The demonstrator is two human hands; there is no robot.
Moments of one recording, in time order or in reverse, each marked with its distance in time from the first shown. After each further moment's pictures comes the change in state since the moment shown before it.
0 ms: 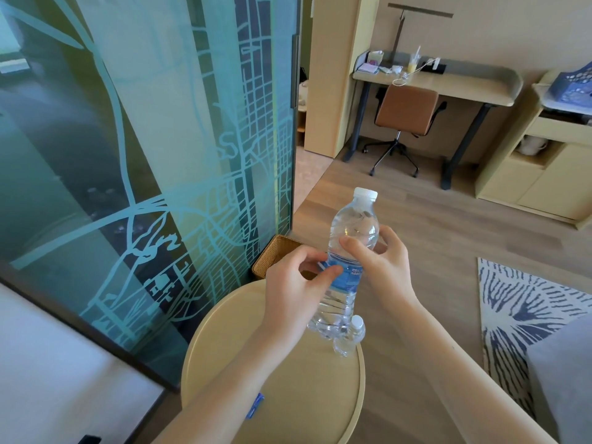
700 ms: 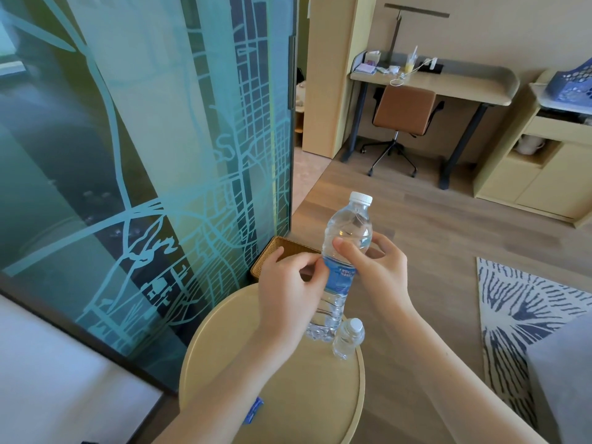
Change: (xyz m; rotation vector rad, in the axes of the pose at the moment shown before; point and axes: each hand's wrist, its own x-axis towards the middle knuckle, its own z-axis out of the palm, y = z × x) left_hand 0.008 -0.002 0.006 0.300 0.110 0.162; right_hand 0.001 0.004 0.005 0.036 0.073 0.064
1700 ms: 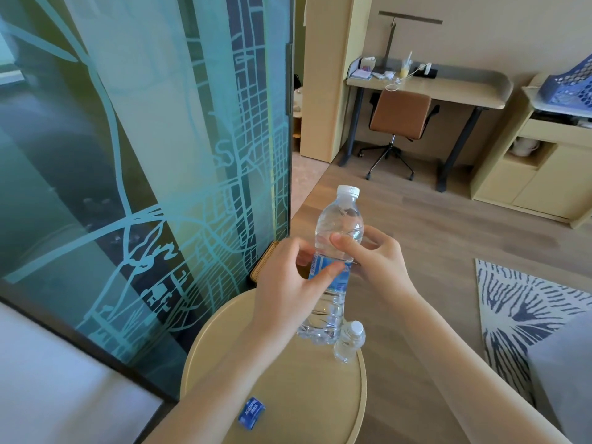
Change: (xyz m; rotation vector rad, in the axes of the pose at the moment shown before) left_hand 0.011 0.002 -0.016 -0.160 -0.142 -0.038; right_hand 0.008 -0.016 -0.003 0.034 -0.252 0.015
